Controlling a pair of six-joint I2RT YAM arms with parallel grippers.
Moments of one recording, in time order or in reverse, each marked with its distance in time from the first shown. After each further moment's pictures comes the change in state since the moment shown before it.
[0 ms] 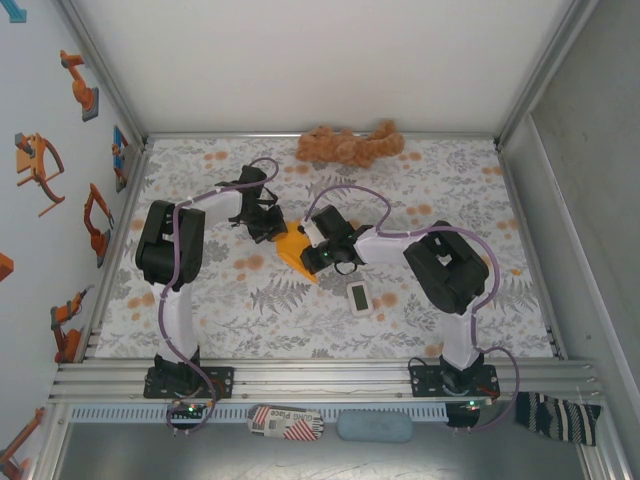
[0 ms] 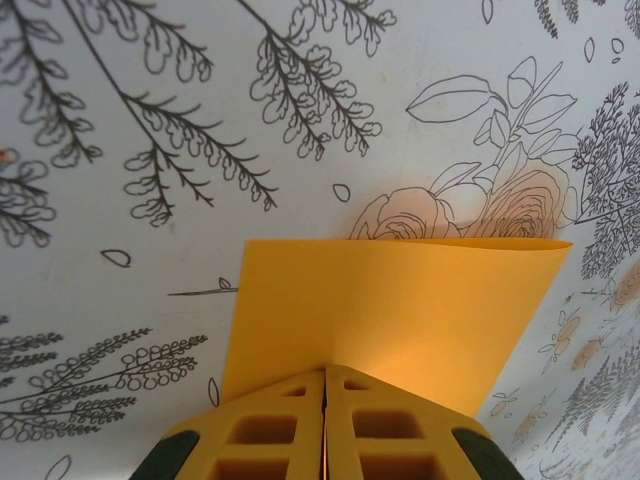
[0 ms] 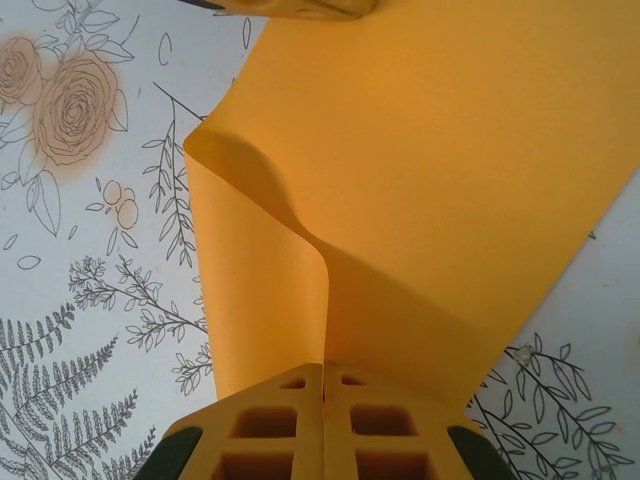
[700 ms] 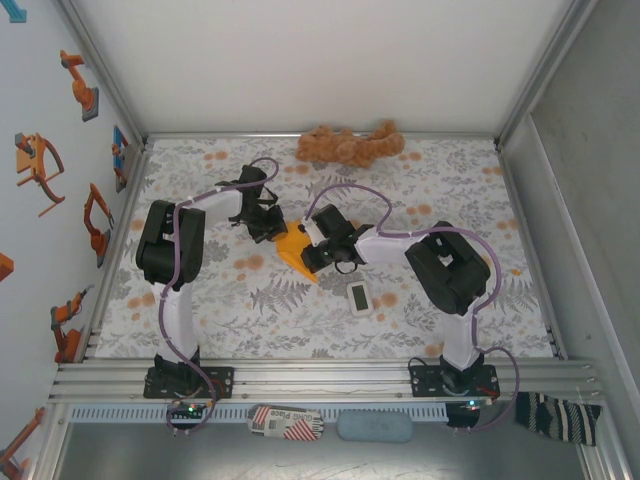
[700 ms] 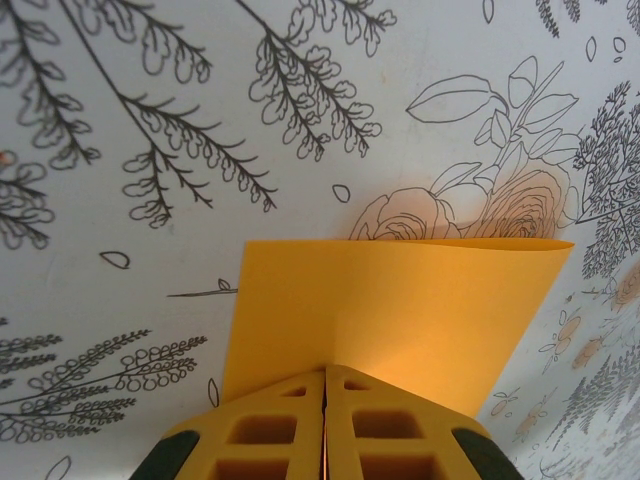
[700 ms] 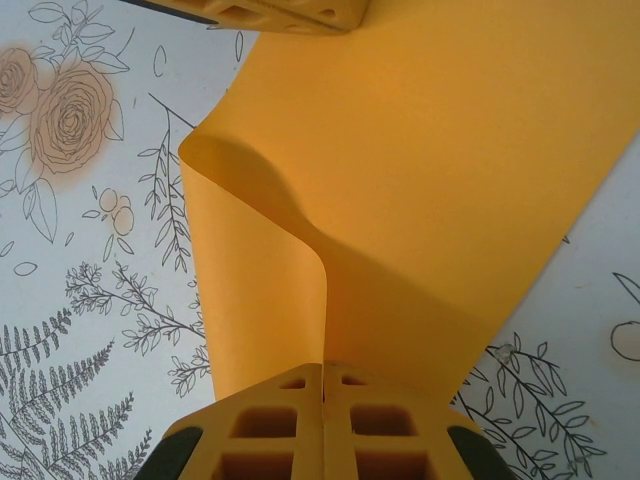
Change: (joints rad) left arm 0.000 0.004 0.007 -0.008 0.002 0.003; right arm 0.000 -0.007 0.000 -0.002 0.017 0.000
